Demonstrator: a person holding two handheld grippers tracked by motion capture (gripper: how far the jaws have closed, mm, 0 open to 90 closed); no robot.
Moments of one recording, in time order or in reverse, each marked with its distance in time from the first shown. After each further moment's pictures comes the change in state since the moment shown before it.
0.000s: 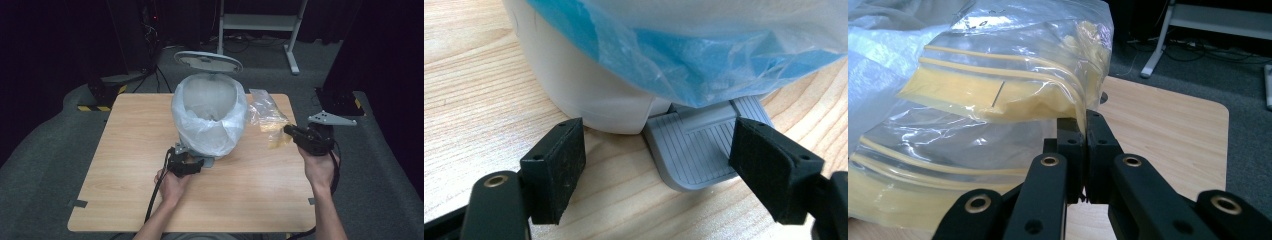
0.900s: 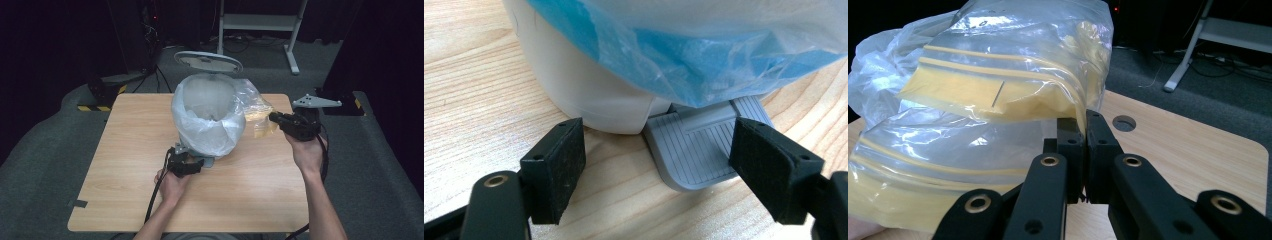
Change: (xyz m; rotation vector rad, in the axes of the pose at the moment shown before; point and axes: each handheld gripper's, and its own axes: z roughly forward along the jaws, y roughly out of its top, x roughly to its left) left arm 0.000 0.000 0.000 0.001 0.000 0.002; right arm 0.023 0.043 0.020 0.002 0.085 -0.056
